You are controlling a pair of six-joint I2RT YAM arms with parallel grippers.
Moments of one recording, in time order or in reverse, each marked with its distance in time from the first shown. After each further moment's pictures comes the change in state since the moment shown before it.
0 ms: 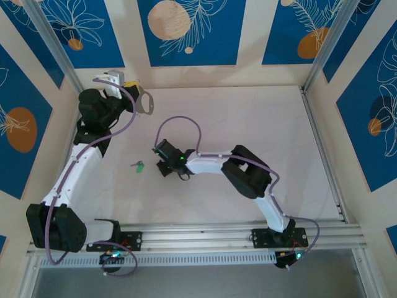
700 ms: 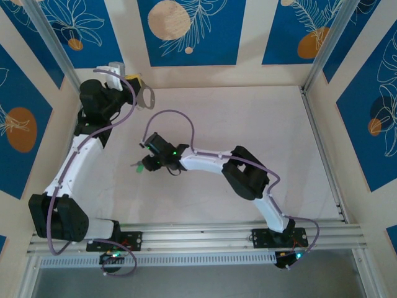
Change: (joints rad) left arm -0.002 0.091 0.126 -0.049 0.012 -0.037; right arm 0.048 0.067 0.266 -0.079 -0.088 -0.036
